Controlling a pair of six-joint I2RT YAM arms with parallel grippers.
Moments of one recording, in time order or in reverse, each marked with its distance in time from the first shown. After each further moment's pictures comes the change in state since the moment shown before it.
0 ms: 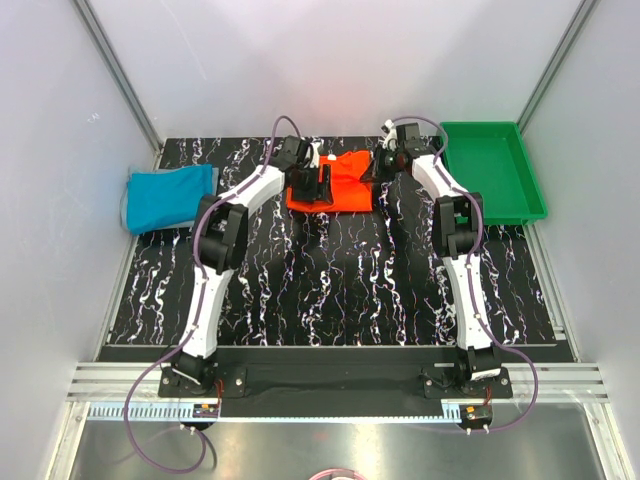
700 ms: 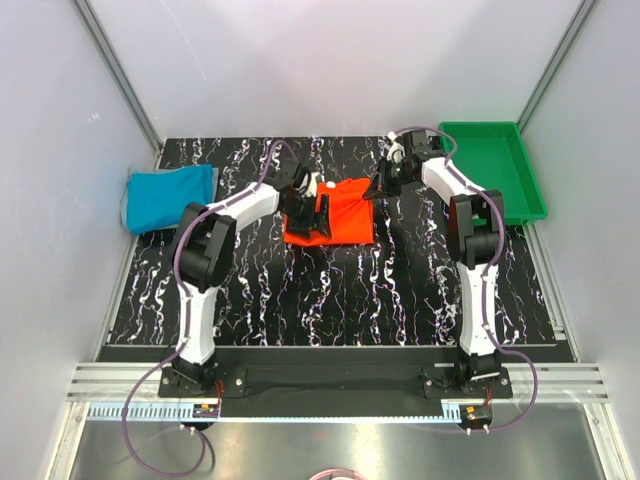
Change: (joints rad) left arm -0.041 -0.272 -0.412 -0.021 0.093 -0.055; right arm 0.001 -0.306 -0.418 -0.047 -0.090 -0.027
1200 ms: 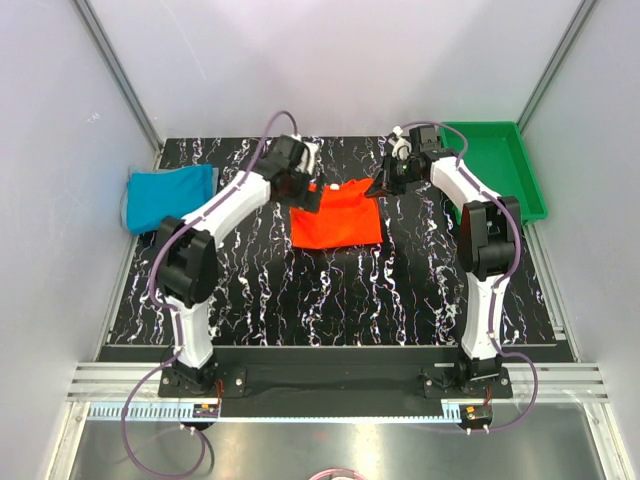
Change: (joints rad) left arm -0.060 -0.185 0.066 -0.121 -0.340 0.180; right arm 0.002 -0.203 -0.150 -0.014 -0.040 0.019
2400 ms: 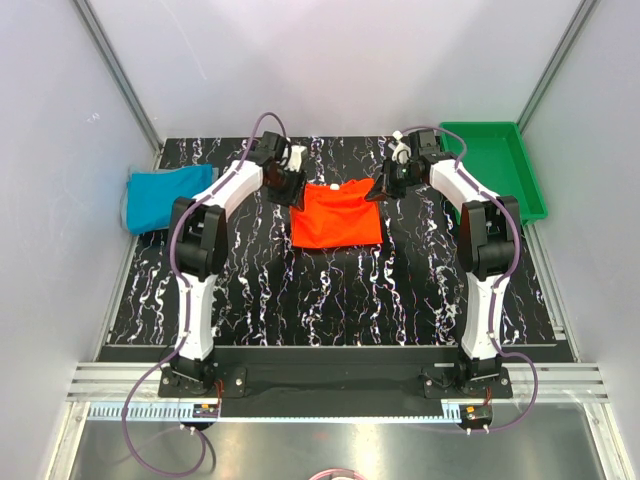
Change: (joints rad) left arm 0.178 0.257 0.194 -0.036 0.230 0.135; right arm 0.000 -0.002 -0.042 0.019 0.001 0.013
